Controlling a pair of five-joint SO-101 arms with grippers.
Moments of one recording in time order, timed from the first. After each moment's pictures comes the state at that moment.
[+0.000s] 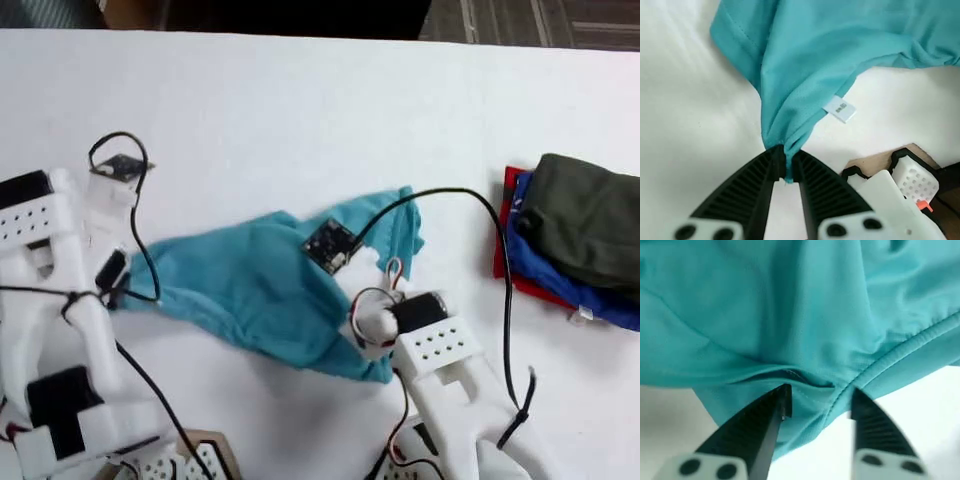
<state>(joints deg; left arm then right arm) -29.1 -7.1 17.9 98.4 -40.5 -25.1 -41.4 64.2 59.3 27.5</state>
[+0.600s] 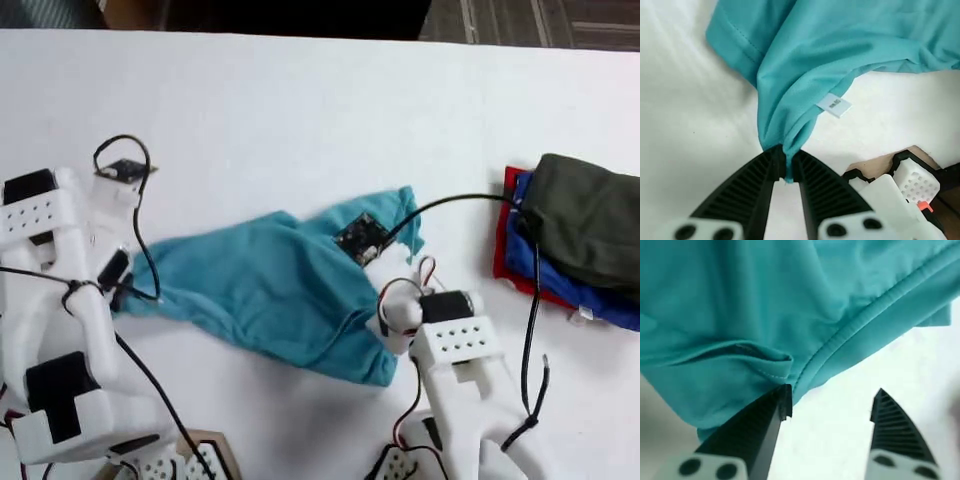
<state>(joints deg) -29.1 -4.0 17.9 97.4 -40.5 -14.7 -41.4 65.8 57.8 32.3</state>
